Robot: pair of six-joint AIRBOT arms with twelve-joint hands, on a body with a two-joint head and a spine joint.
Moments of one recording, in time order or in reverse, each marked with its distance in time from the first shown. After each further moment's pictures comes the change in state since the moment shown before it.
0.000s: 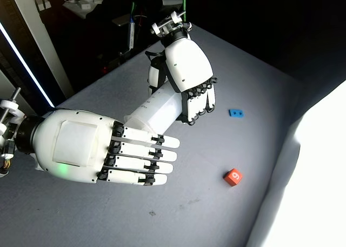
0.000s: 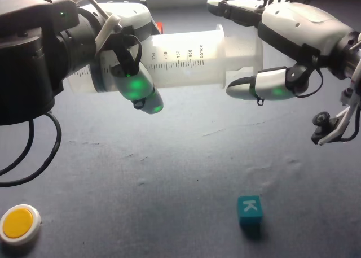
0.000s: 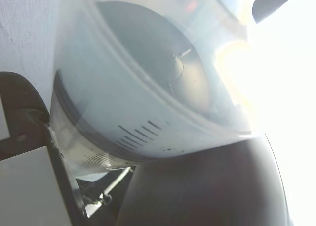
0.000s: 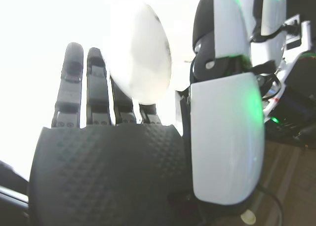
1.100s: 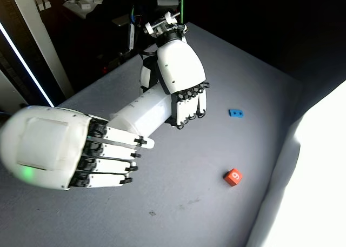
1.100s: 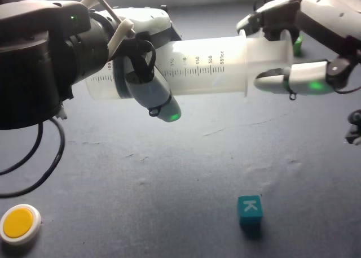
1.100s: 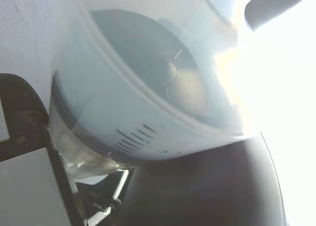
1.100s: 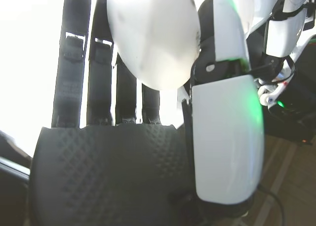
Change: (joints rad) left arm -0.001 -0.006 -0.013 -0.019 0.057 -0.004; right arm -0.043 0.167 -0.105 -0.011 0.036 0.016
